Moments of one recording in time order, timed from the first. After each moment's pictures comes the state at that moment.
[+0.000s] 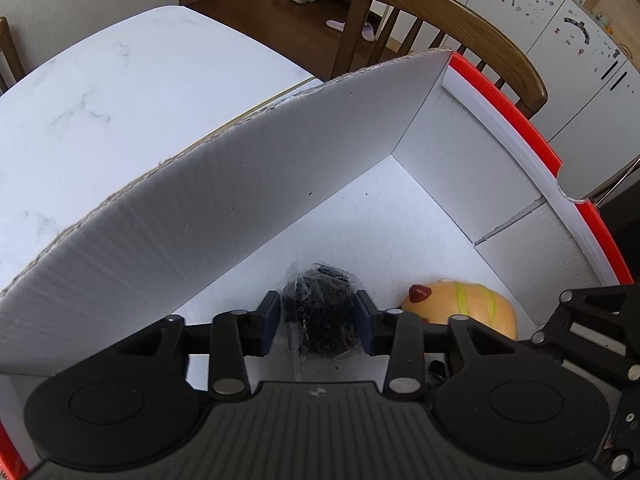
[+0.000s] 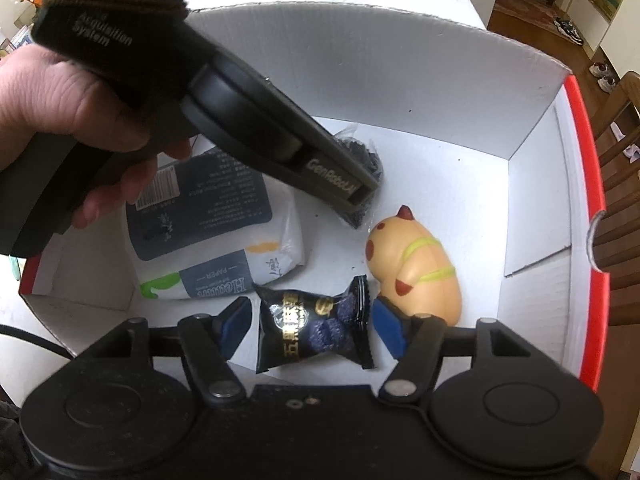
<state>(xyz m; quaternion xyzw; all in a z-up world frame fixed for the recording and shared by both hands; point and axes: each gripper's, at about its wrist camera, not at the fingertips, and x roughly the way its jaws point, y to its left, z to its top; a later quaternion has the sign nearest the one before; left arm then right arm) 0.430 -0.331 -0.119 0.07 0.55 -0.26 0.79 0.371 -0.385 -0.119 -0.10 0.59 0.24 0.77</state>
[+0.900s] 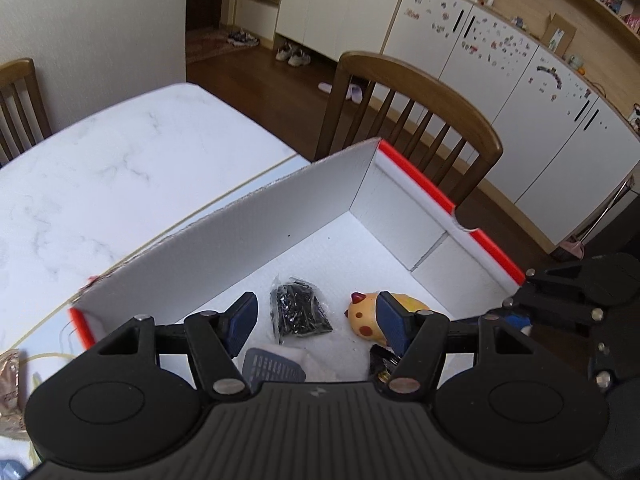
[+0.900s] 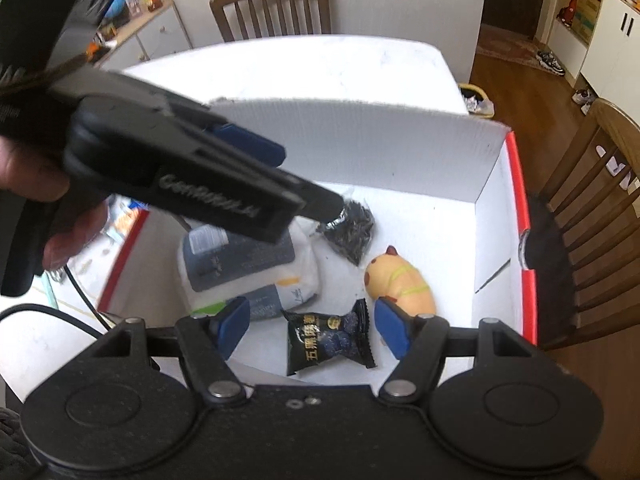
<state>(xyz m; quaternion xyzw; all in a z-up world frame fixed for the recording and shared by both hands) 0.369 -0.299 -0.031 0.04 0.47 -0.28 0.84 0.347 -0.394 -0.054 -0.05 0.52 0.25 0.82</state>
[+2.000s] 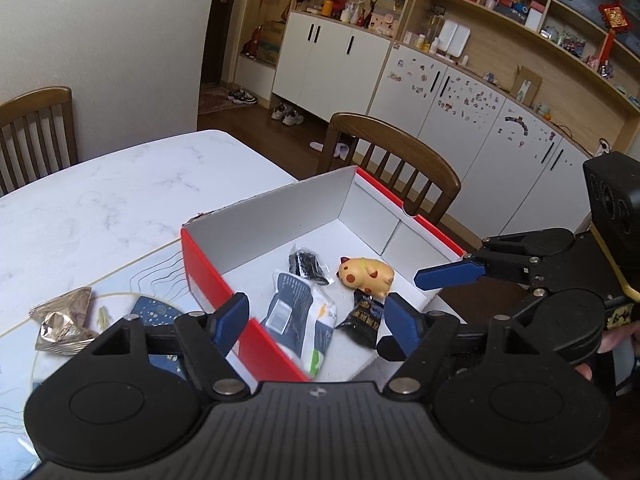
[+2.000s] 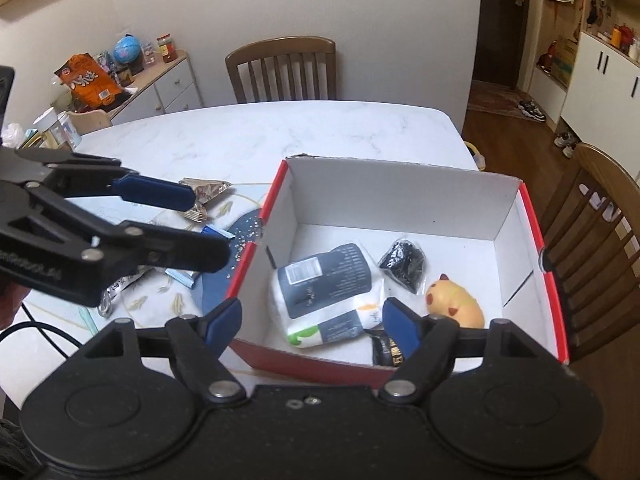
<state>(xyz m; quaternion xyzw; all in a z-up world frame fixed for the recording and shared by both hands) 0.244 -0.188 0.027 0.00 0.38 -0.30 0.88 0.269 -0.343 0.000 -0.04 0.44 0.23 0.87</state>
